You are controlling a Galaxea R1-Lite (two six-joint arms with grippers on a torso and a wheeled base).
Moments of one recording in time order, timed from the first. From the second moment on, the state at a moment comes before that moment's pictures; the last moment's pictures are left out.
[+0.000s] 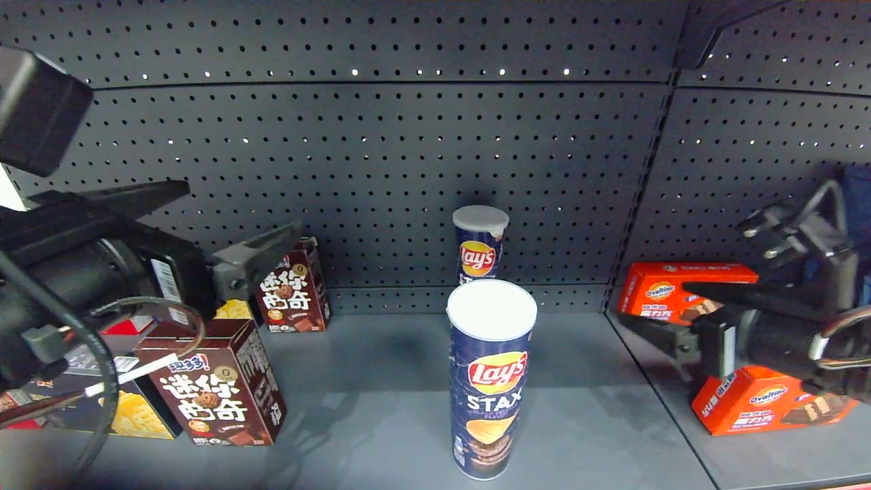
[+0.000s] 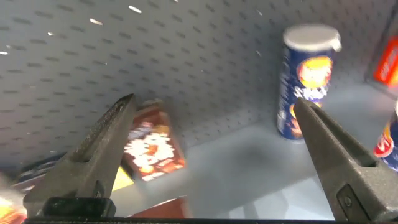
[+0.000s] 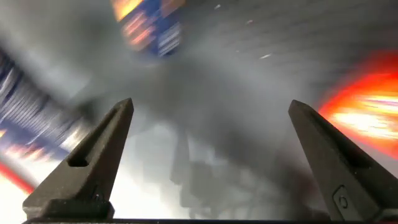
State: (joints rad) left arm -0.63 1.18 -0.77 -0.40 0.36 0.15; right arm 0.45 1.30 -0.67 -0.36 -0.04 -0.07
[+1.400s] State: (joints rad) left arm -0.74 0.57 -0.26 -0.37 0.58 0.39; right arm -0.11 0.09 0.00 0.00 0.03 -0.02
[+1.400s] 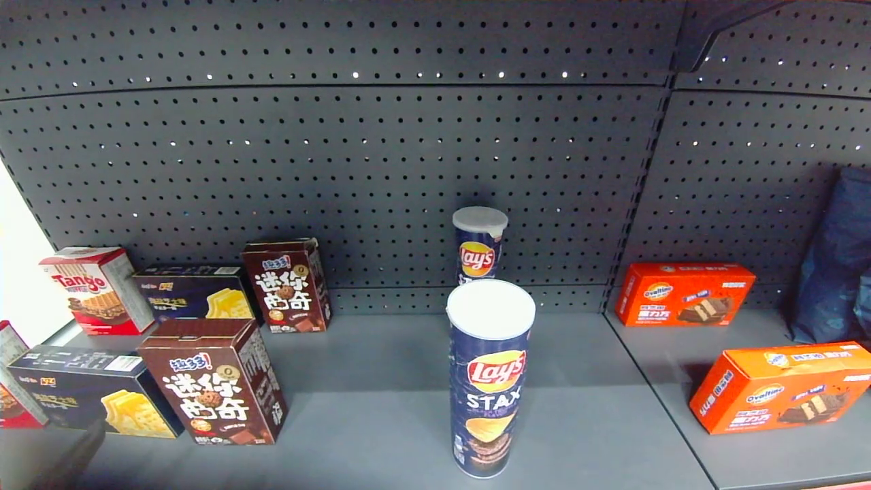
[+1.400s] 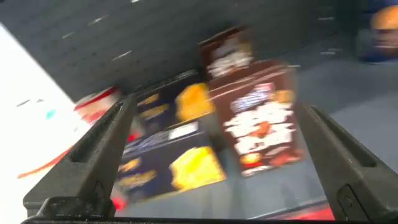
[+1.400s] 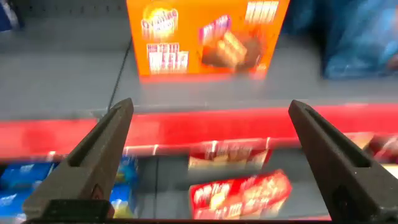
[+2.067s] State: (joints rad) left arm -0.78 0.68 -0.20 -0.37 0.55 0.36; right arm -0.11 0.08 0.00 0.00 0.03 -0.01
